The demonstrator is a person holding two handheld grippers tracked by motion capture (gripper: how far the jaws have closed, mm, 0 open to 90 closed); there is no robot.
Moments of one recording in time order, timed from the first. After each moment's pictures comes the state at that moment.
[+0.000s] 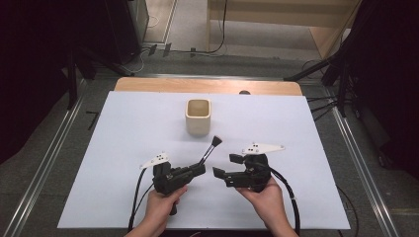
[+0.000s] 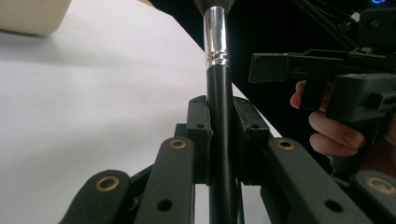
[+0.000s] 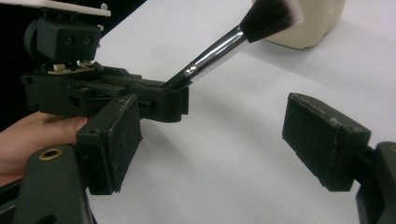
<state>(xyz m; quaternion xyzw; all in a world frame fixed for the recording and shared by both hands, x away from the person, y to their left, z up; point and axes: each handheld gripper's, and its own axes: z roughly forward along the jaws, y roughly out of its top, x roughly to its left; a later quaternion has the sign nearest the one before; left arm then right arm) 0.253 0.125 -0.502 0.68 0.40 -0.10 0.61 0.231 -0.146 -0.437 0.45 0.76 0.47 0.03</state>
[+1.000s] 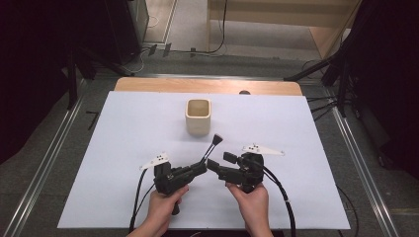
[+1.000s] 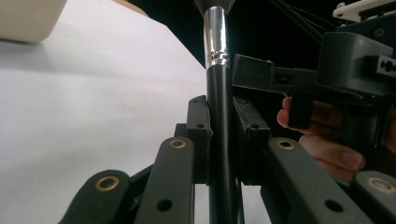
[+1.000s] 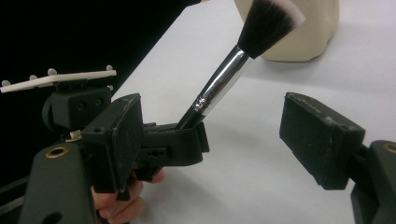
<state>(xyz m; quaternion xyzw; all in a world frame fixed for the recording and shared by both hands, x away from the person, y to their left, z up) 0.253 0.122 -0.504 0.66 0.40 -0.10 0.63 0.229 -0.132 -0.446 0.52 0.66 0.53 0.00</state>
